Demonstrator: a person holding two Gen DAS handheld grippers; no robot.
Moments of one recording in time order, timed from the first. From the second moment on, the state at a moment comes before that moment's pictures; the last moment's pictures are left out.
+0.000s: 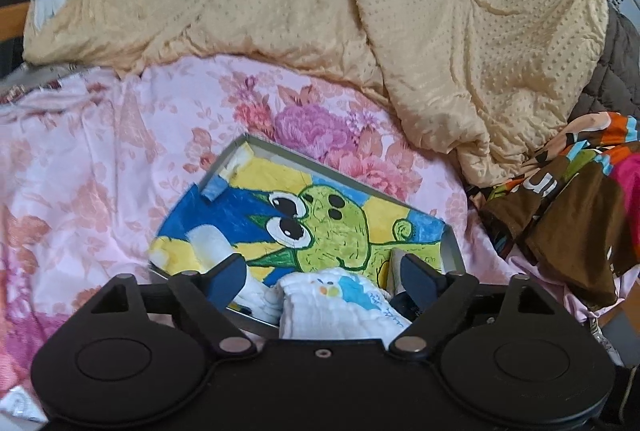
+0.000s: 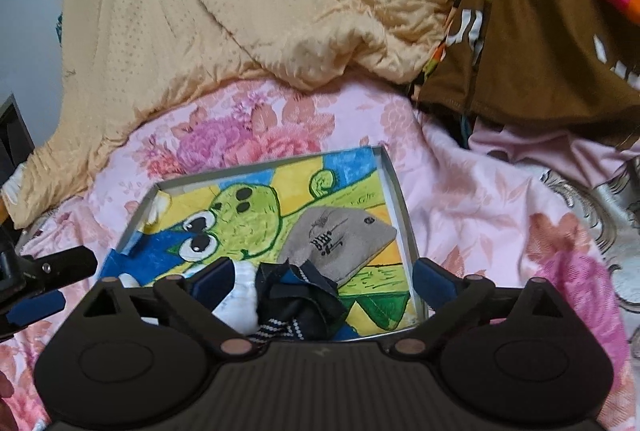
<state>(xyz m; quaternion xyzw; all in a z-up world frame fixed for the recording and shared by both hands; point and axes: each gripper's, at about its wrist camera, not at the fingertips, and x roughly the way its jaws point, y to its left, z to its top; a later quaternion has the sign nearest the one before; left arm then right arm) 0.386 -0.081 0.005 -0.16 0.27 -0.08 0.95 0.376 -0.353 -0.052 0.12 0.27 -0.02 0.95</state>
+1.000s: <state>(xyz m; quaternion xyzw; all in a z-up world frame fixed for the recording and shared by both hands) 0.206 -0.023 0.035 -0.11 0.20 -0.03 0.97 0.210 -0.316 -0.002 0.05 0.20 0.03 0.98</state>
